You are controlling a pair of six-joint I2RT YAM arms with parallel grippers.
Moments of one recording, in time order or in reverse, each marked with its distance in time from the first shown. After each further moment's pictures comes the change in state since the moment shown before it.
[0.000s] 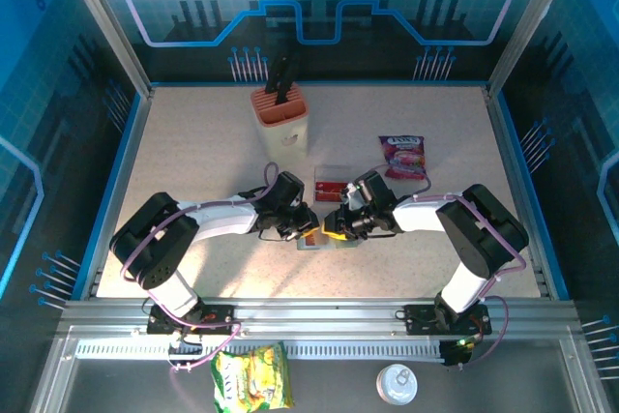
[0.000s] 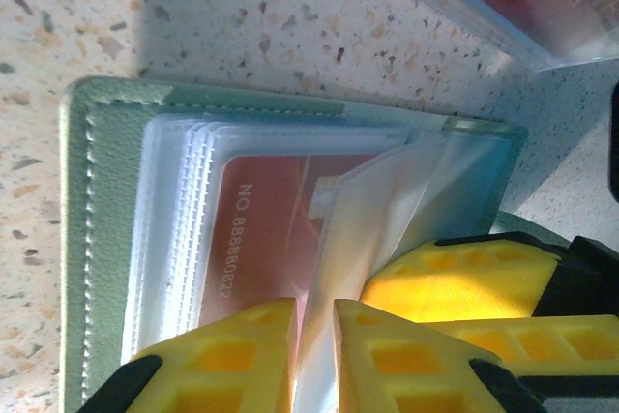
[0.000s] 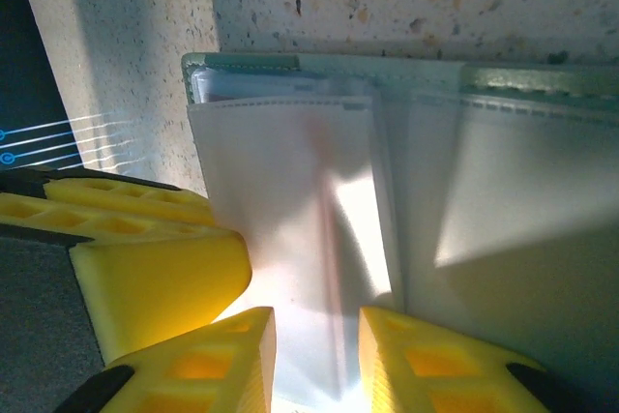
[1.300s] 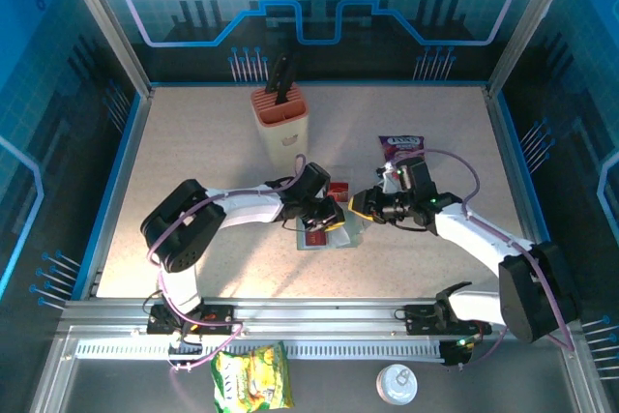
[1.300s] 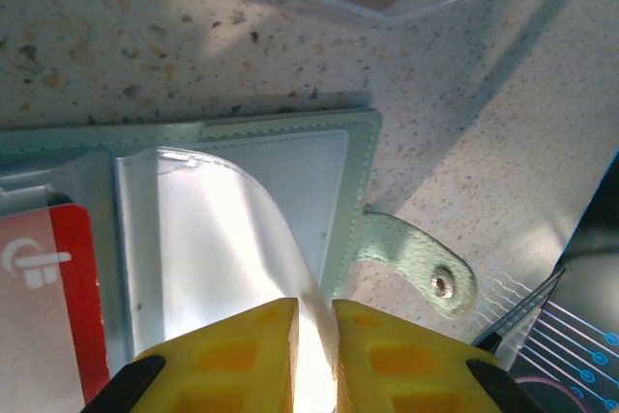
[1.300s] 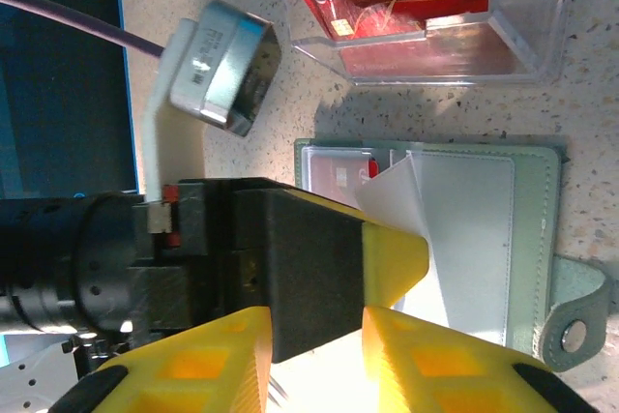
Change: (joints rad) left arm -0.073 0.188 0.232 -0.011 0.071 0.010; right arm -0.203 -0.426 -0.024 -0.282 0.031 -0.085
